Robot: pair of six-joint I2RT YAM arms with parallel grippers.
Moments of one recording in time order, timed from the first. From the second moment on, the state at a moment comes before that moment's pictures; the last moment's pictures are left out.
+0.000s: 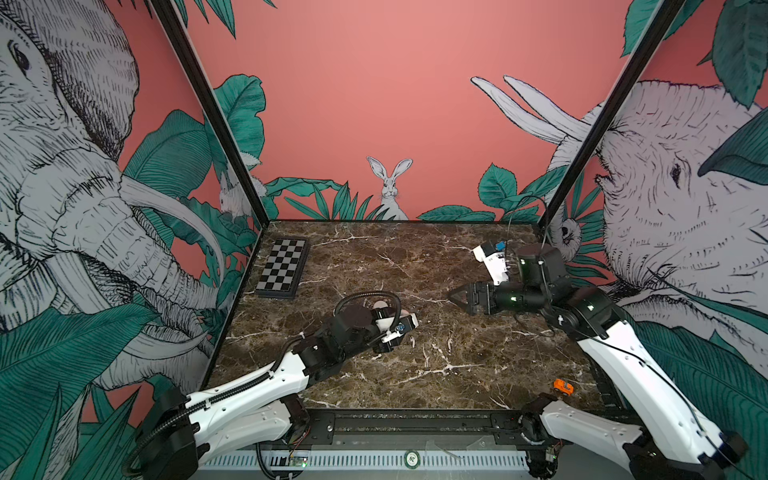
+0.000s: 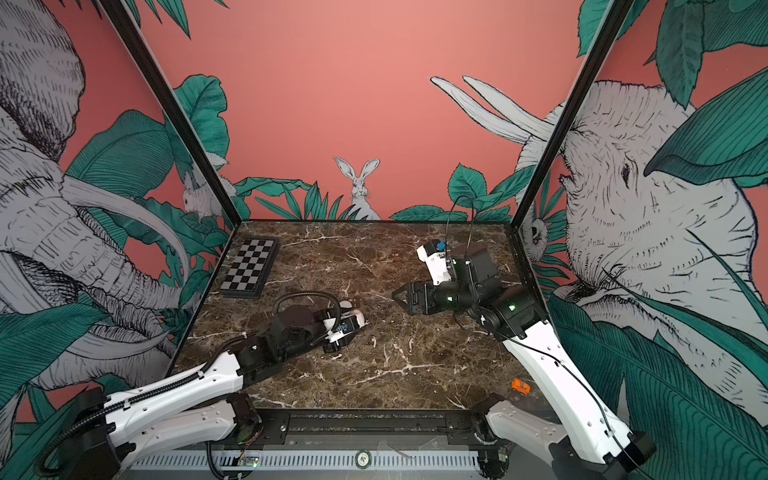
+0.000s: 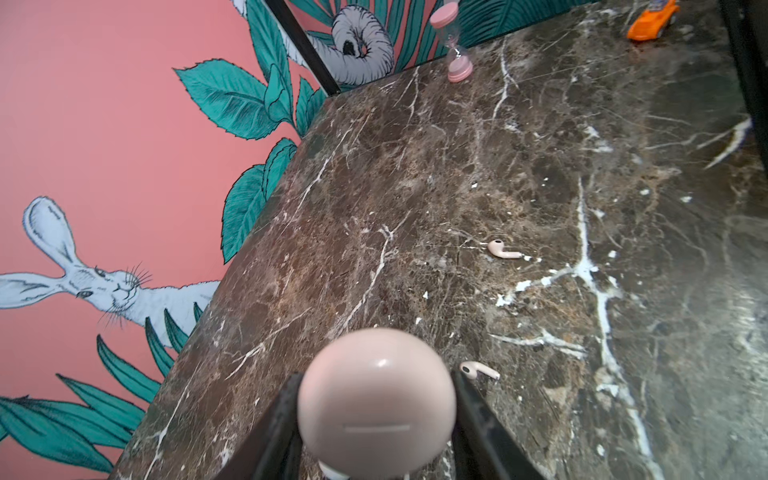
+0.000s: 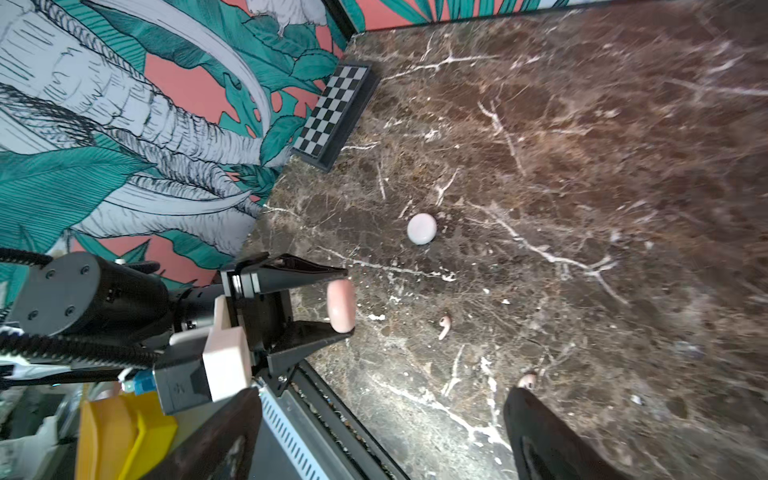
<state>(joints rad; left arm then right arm) -0.96 0.97 0.59 0.01 0.04 0.60 0.54 1.05 1.27 -0.89 -0.45 0.36</state>
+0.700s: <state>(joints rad) -0.96 1.03 0.62 0.00 0.04 0.57 0.75 1.24 1.05 -0.50 -0.46 0.49</state>
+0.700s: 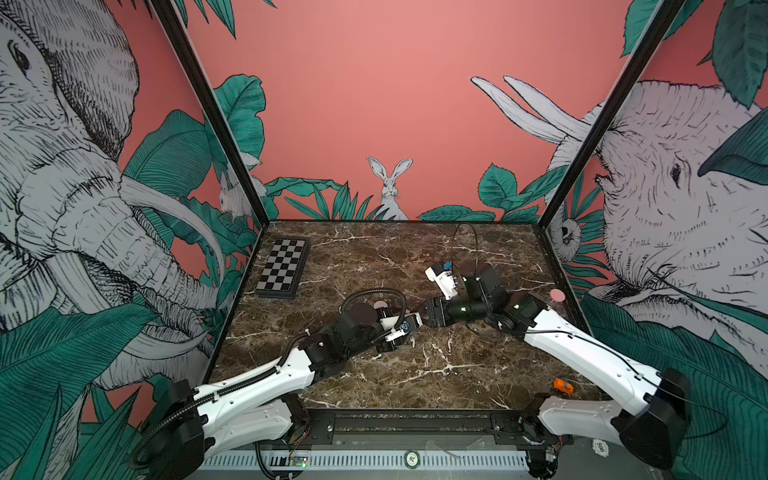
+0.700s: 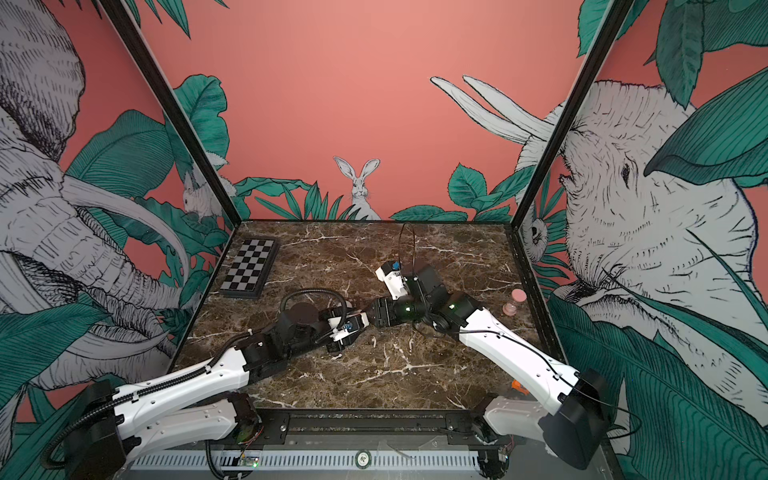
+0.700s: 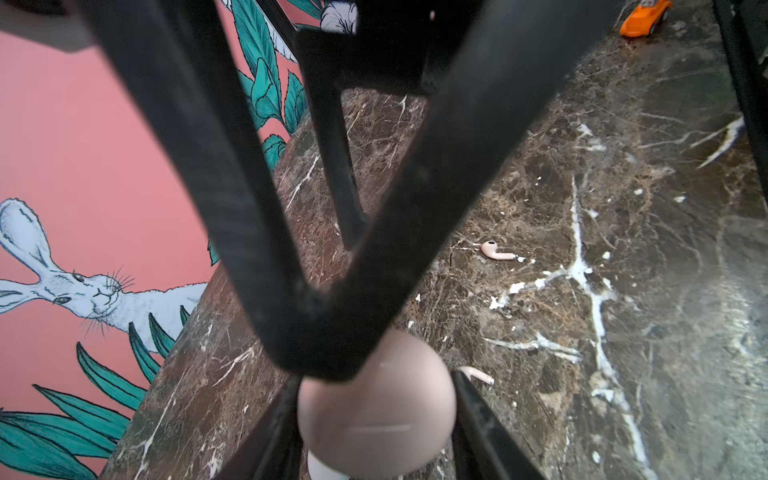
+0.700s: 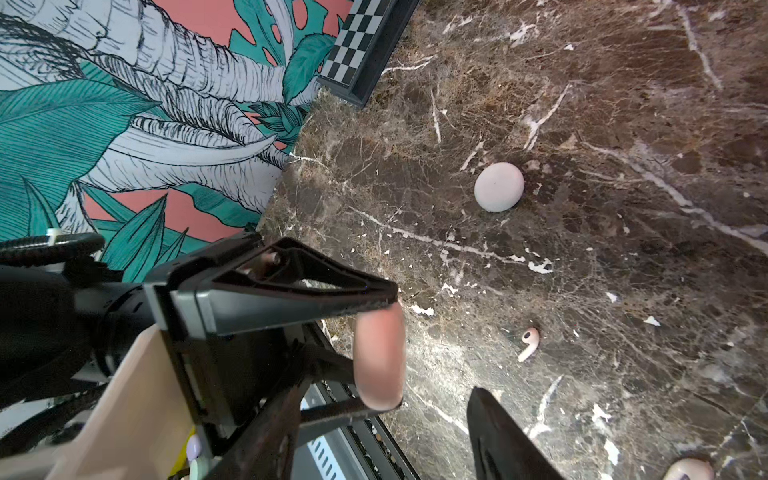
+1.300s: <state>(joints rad) -0.96 1.06 0.64 -0.03 0.05 0.53 0.80 1.29 1.03 -0.48 -0.39 0.48</state>
